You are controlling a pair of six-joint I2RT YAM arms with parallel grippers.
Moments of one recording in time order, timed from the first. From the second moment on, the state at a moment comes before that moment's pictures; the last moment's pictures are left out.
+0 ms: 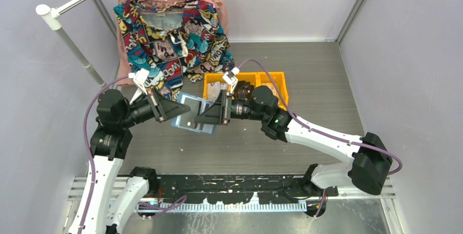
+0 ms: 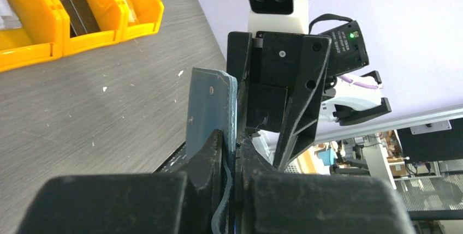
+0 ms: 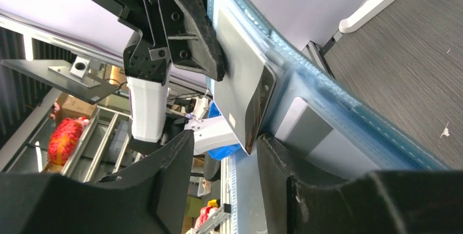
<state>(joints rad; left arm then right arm) -0.13 0.67 0.89 -0.38 0.89 -0.85 0.94 1.28 0.90 0.45 -0.54 1.11</state>
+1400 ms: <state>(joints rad) -0.10 0.63 0.74 -0.05 0.85 -1.13 0.95 1.40 0.74 0.93 -0.28 1.36</state>
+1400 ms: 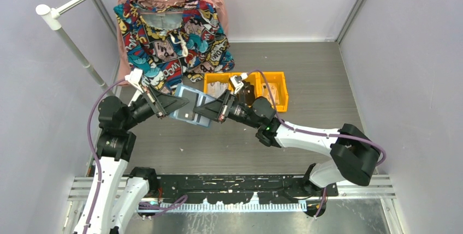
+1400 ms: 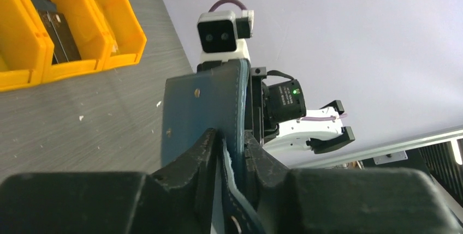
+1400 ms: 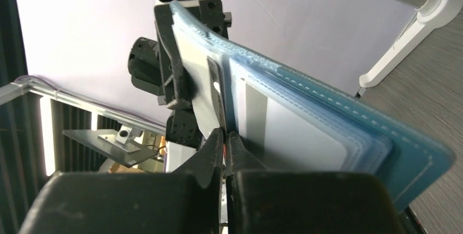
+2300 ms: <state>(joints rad) -0.12 0.64 0.71 -0.10 1.00 -1.19 0.95 1.24 0.59 0.96 -0.19 1.32</state>
